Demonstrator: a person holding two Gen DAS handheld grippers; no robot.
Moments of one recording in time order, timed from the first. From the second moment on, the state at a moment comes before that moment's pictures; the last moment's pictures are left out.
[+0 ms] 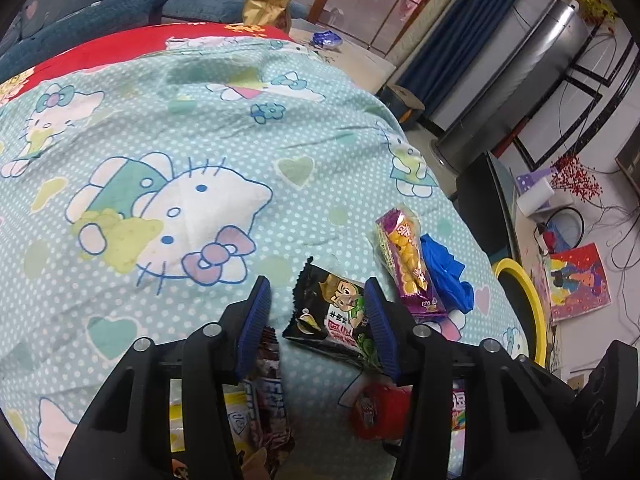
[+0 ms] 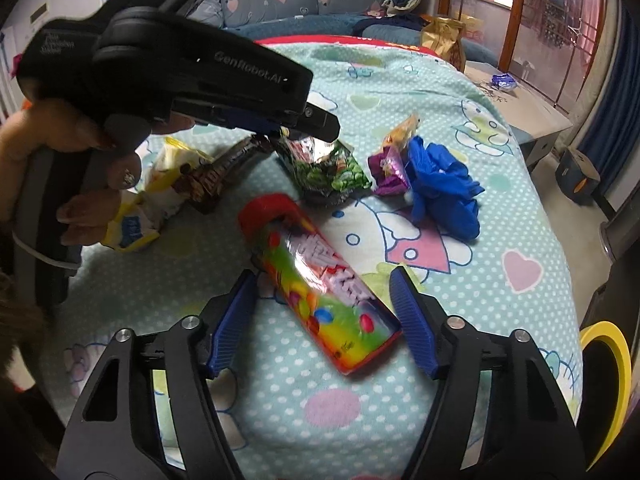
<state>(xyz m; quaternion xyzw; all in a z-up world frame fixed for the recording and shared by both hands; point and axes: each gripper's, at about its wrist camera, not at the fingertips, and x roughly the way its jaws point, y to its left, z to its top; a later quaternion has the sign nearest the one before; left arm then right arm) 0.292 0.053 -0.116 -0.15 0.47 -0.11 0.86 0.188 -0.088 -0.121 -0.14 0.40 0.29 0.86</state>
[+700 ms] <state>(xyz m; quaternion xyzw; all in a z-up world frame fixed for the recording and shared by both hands) 0.259 0.055 -0.095 -0.16 0.43 -0.11 0.88 0.142 -0.097 -0.108 -0.09 0.38 0.33 0.86</state>
